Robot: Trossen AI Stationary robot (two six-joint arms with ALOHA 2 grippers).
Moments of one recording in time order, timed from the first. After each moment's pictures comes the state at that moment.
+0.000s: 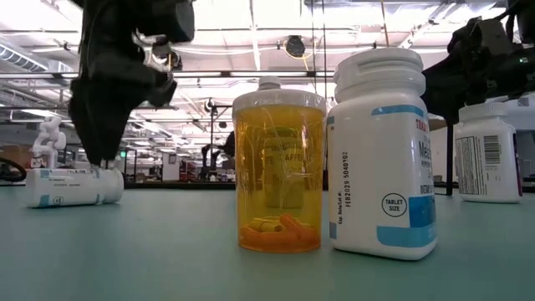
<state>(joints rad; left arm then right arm) -0.15 1.54 1.00 -0.98 0.03 -0.89 0.25 0.44 0.02 0.32 0.52 0.32</state>
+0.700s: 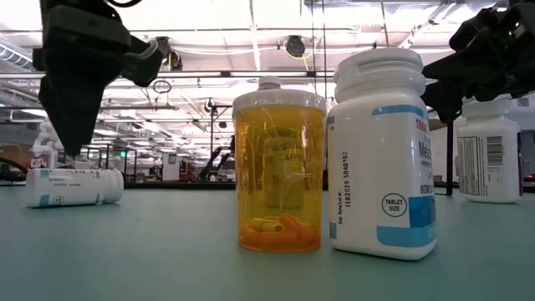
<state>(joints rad) -0.34 1.54 1.00 -0.89 0.01 -1.05 0.25 0.44 0.02 0.30 0.28 0.30</state>
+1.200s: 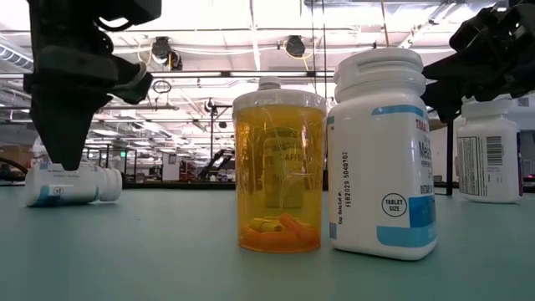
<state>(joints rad) -0.33 1.54 0.92 -0.88 -0.02 -1.05 0.25 0.44 0.02 0.32 0.29 0.28</state>
